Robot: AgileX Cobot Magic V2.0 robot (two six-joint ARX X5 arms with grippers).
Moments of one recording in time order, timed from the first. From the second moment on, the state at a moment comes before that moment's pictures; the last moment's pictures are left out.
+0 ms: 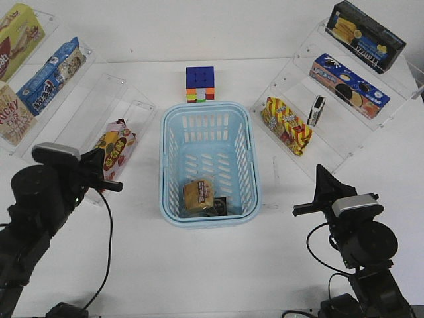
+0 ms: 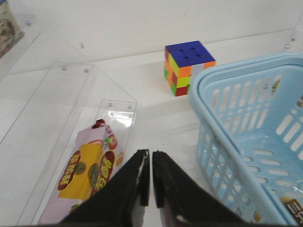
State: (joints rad) left arm -0.30 0.93 1.15 -0.45 -0.06 -0.02; right arm 0.24 0.52 0.56 -0.03 0.05 0.12
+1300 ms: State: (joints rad) left arm -0.06 0.20 0.16 0.09 -0.05 -0.07; right arm 0.24 0.52 0.55 -0.01 0.05 0.11
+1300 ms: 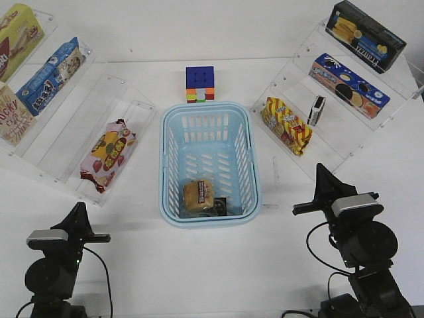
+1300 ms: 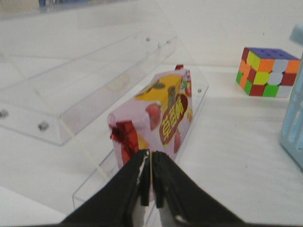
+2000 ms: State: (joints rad) left arm -0.01 0.01 0.03 0.04 0.03 -0.07; right arm 0.24 0.52 0.55 -0.01 0.05 0.11
